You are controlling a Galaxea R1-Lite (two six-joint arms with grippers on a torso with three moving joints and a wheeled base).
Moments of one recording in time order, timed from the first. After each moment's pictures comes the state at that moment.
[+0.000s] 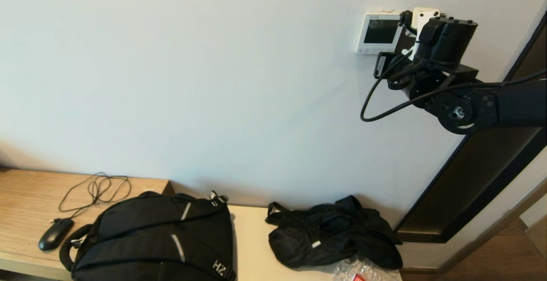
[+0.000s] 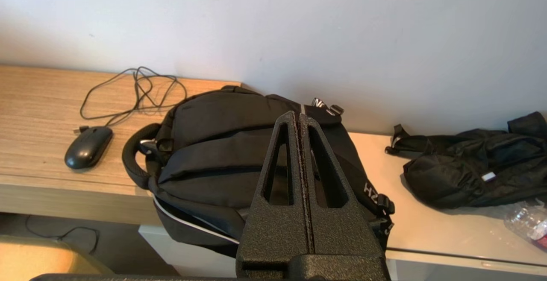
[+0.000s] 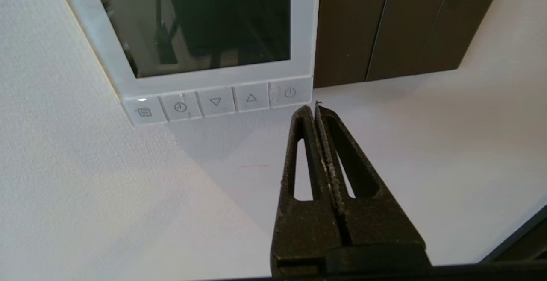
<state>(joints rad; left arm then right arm) 0.00 0.00 -0.02 0.04 0.00 -0.01 0.27 1.92 -1.48 -0.65 -0.51 -0.08</state>
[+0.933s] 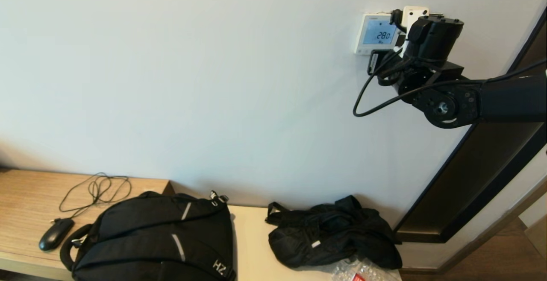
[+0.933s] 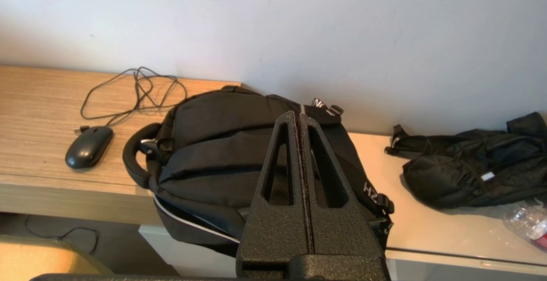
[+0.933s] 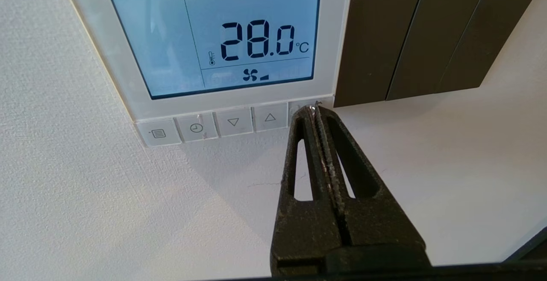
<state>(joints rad) 0.00 0.00 -0.02 0.04 0.00 -0.01 0.26 1.99 -1.58 -0.64 -0.51 -0.10</state>
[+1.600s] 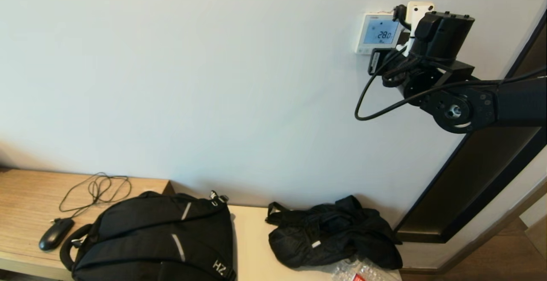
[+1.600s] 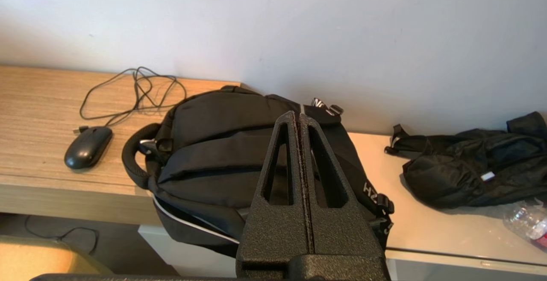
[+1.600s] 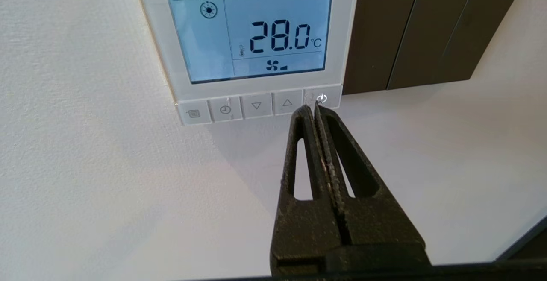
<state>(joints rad) 0.00 0.00 -0.02 0.04 0.00 -0.01 0.31 1.92 -1.49 -0.65 -0.53 -0.10</state>
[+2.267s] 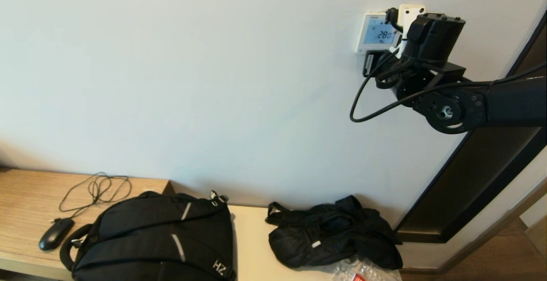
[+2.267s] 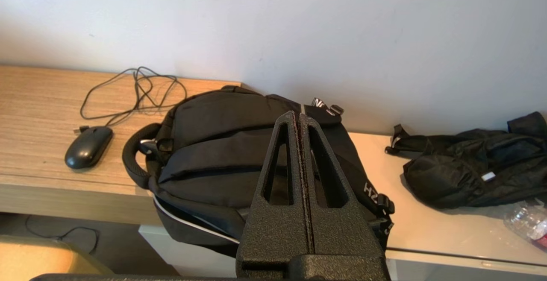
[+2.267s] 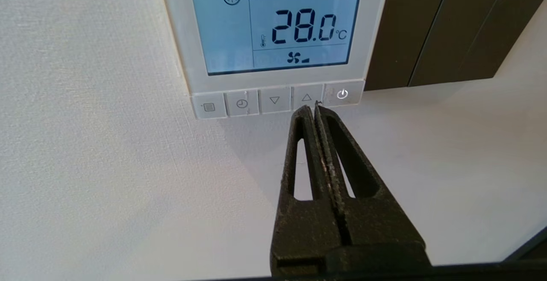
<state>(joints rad) 0.00 0.00 -0.02 0.04 0.00 -0.01 0.33 1.94 -1.51 -0.65 -0.54 -0.11</state>
